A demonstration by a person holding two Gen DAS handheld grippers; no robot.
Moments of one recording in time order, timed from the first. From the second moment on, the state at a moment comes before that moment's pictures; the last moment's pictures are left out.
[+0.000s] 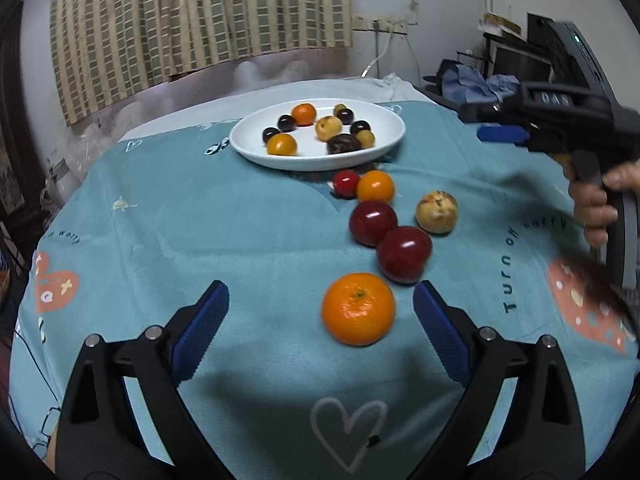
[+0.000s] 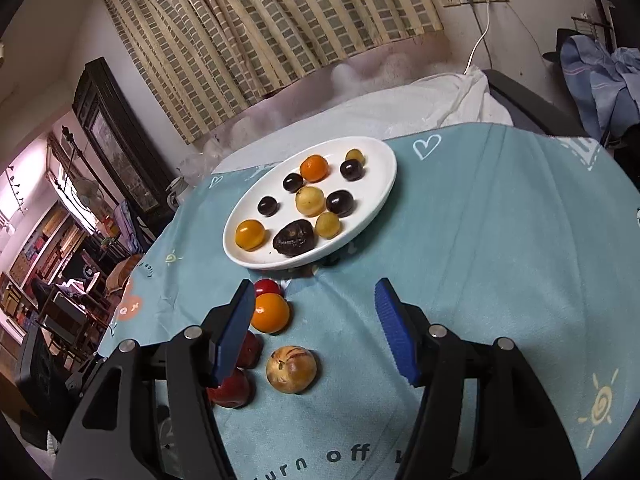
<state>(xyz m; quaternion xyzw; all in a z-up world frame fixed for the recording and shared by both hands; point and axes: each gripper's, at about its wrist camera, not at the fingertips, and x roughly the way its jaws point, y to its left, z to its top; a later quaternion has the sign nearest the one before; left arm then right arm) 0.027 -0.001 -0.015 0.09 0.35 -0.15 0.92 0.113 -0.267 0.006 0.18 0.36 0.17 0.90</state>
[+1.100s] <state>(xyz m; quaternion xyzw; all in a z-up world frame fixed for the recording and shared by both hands) 0.087 0.004 -0.019 0.07 0.41 -0.14 0.90 0.115 -0.263 0.002 0.16 0.37 0.18 0.90</state>
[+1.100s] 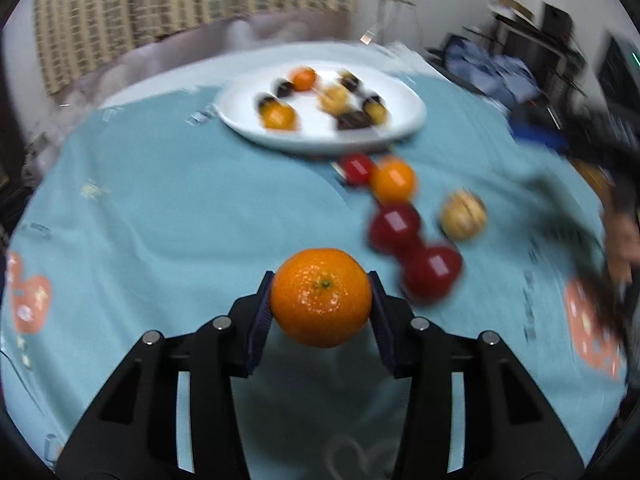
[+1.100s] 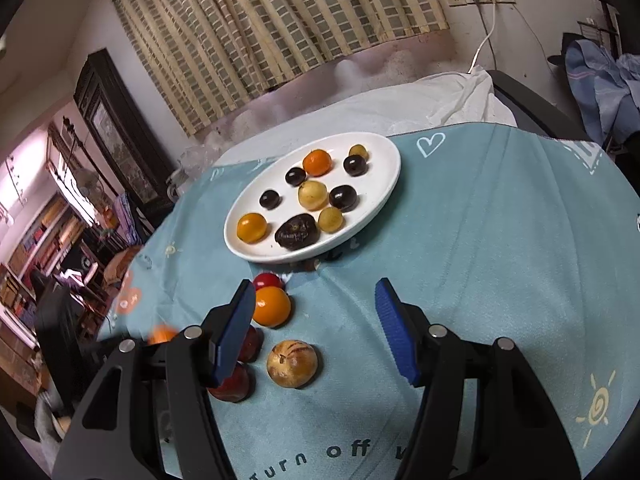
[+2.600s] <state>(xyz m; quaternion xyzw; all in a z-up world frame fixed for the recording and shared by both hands) 0.146 0.011 -0.050 -0.01 0.43 -0.11 0.90 0.099 -0.184 -0.046 -0.08 0.41 0.21 0.89</state>
